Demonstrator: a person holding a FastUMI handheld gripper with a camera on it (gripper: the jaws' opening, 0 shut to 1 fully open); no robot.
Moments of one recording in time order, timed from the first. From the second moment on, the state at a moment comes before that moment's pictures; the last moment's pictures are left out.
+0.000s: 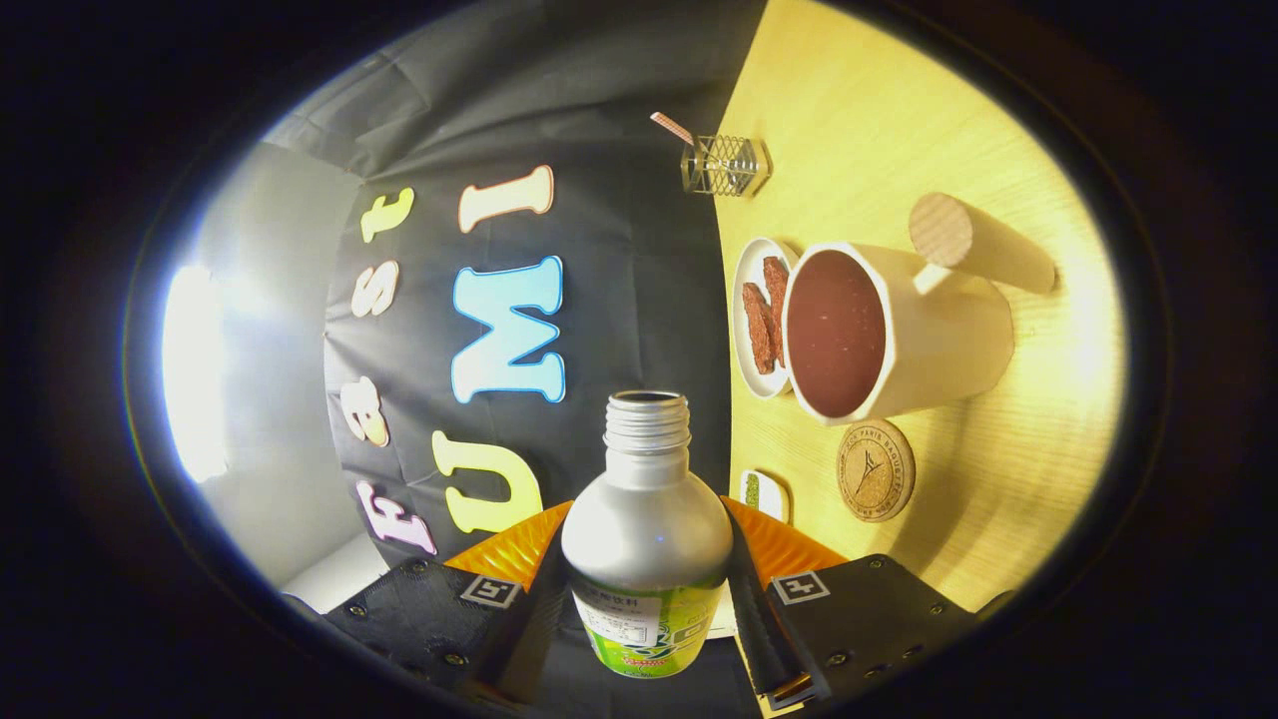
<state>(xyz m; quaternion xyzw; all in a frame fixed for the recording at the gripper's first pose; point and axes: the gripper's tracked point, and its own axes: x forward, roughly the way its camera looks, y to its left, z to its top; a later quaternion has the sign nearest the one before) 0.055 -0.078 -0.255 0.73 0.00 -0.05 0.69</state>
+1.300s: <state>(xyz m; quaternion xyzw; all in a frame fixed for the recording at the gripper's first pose) 0.062 -0.070 -0.256 0.78 -0.01 -0.04 0.62</state>
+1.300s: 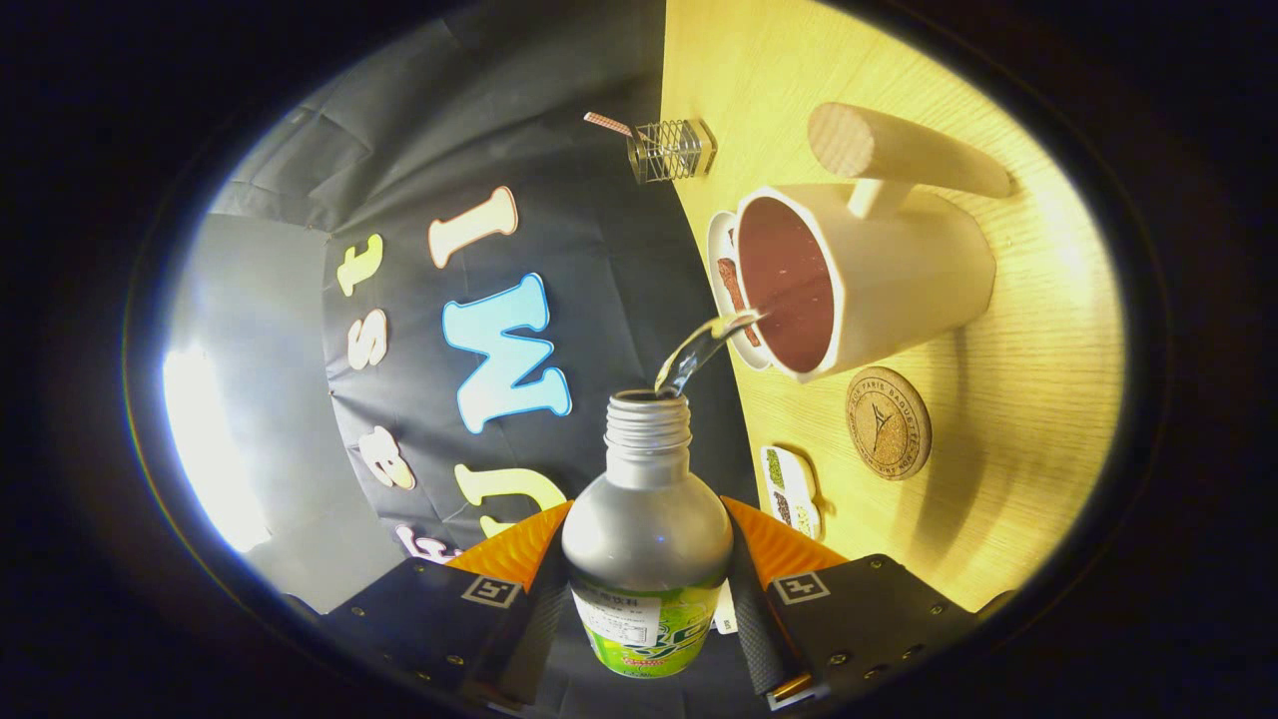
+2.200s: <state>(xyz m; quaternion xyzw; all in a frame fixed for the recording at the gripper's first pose) 0.061 -0.065 -0.251 0.81 -0.03 -0.02 0.59</state>
